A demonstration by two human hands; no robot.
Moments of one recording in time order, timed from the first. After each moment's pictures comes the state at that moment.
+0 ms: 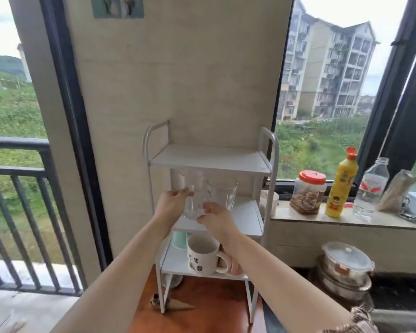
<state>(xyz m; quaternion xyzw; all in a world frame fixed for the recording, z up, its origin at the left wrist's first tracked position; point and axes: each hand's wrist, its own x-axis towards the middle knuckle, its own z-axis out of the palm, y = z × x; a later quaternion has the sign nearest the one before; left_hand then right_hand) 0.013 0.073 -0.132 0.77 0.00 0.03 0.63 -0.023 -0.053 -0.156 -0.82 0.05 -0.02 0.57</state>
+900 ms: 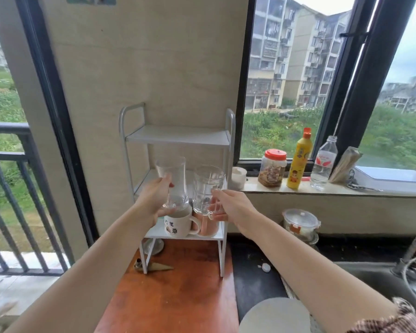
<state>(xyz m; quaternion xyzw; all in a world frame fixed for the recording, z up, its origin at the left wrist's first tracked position) -0.096 0.049 -0.121 0.72 0.05 -0.06 0.68 -0.145 -0.131 -0.134 -0.76 0.11 -0.02 0.64</state>
